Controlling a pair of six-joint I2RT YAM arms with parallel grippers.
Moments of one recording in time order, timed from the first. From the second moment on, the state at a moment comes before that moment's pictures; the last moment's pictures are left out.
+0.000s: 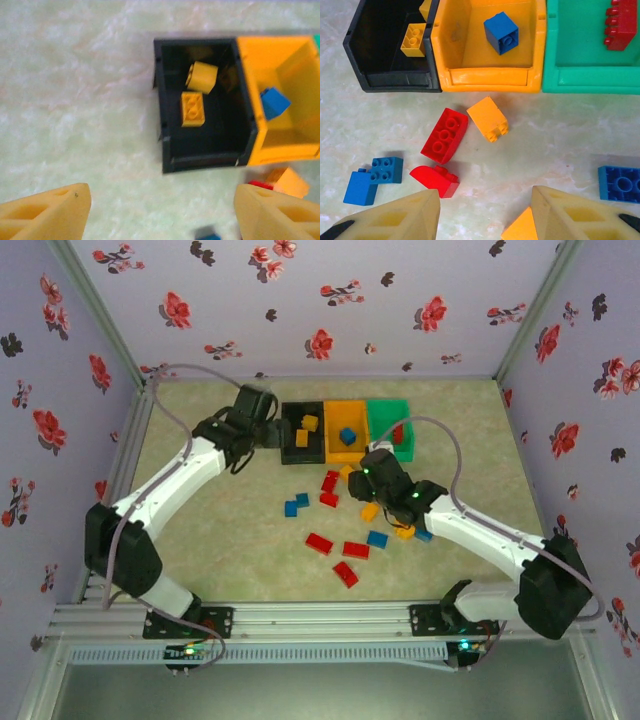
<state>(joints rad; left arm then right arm) -0.57 1.54 1.37 -0.66 -0.25 -0.40 0.75 1.27 0.85 -0.36 0.25 0.54</state>
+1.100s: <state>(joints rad) -0.56 1.31 1.19 -0.75 -0.31 -0.41 0.98 1.94 1.31 -0.44 0.22 0.62</state>
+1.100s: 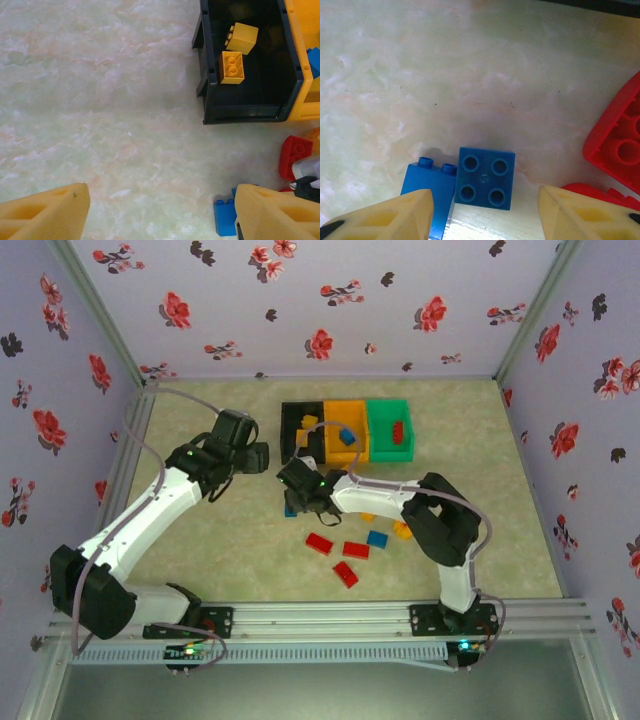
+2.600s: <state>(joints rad) -0.56 1.31 1.19 -0.75 -0.31 -0.41 0.93 2.06 1.43 -0.52 0.24 0.63</state>
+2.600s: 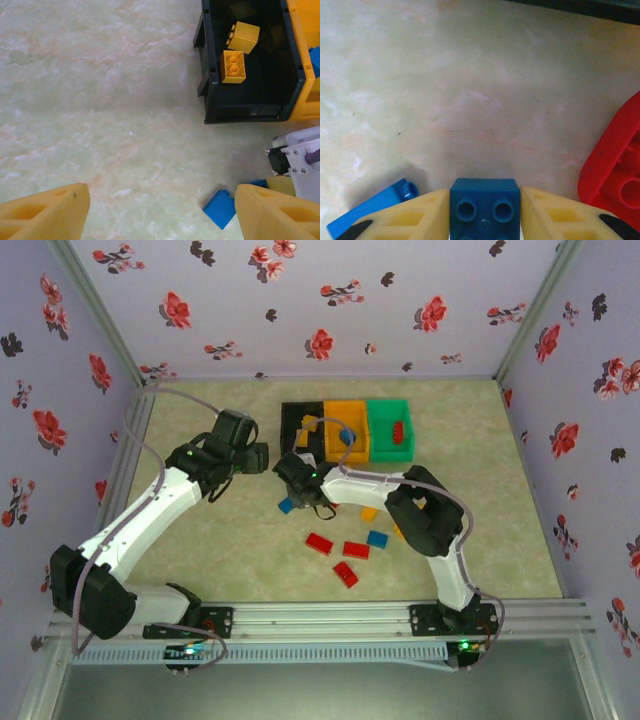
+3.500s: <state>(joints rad) -0.56 1.26 1.16 -0.76 -0.31 -0.41 0.85 1.73 1.38 -0.53 0.27 0.51</state>
